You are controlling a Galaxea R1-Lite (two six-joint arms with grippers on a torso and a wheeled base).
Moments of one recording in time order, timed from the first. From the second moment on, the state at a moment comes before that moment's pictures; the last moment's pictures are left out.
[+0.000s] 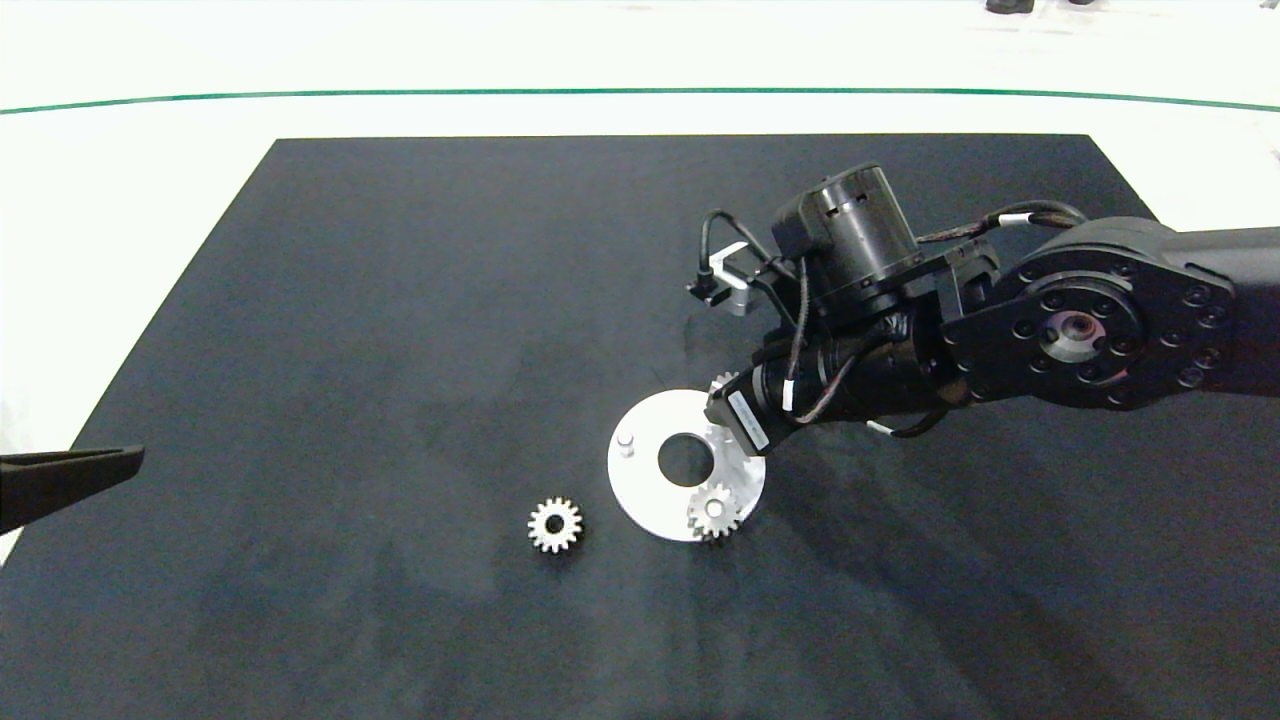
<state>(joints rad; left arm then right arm) -0.14 0.98 -1.19 0.68 0.03 0.18 0.69 1.93 -1.61 0.36 -0.17 -0.13</state>
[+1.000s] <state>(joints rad) -0.14 0.98 -1.19 0.68 0.03 0.18 0.69 1.93 -1.61 0.36 -0.17 -0.12</state>
